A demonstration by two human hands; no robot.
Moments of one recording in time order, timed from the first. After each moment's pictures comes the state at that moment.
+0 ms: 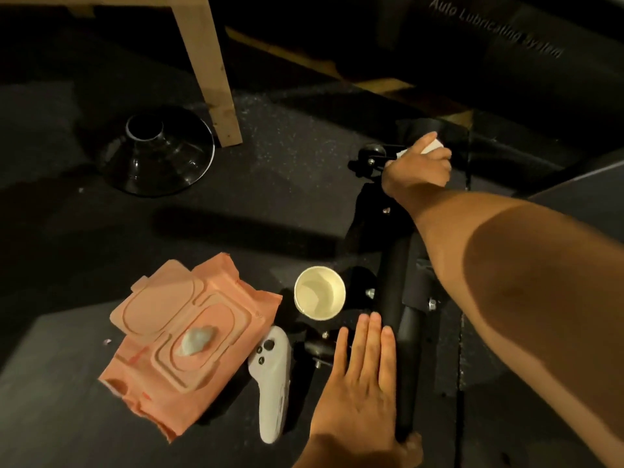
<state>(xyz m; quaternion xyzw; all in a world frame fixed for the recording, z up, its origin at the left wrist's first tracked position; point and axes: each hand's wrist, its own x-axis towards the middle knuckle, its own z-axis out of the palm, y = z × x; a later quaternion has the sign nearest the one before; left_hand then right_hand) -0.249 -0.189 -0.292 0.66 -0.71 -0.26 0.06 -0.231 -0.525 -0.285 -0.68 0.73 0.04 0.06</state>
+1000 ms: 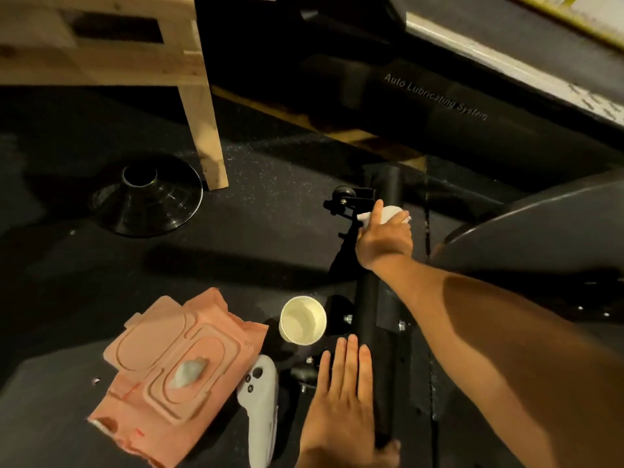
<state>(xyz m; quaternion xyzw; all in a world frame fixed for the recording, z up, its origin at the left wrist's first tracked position) -0.244 -0.199 -0.289 0.65 -0.71 -0.27 0.05 -0.253 -0.457 -0.266 -0.73 0.67 0.14 0.03</state>
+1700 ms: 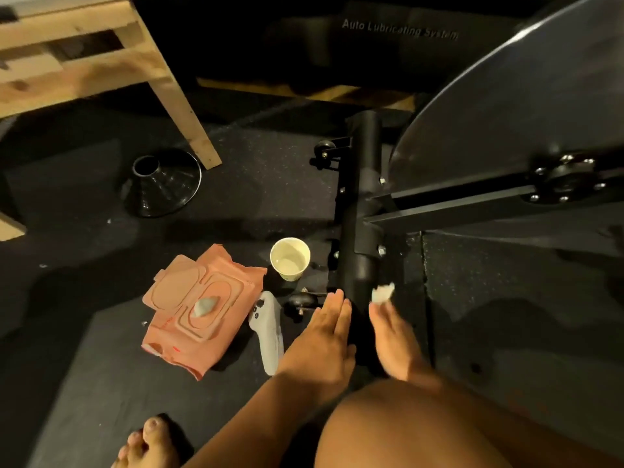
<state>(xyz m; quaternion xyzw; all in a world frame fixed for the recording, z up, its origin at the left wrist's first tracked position) -0.230 -0.157 -0.257 0.62 -0.70 -0.36 0.07 -0.379 -0.208 -0.278 -0.59 0.62 -0.19 0.48</state>
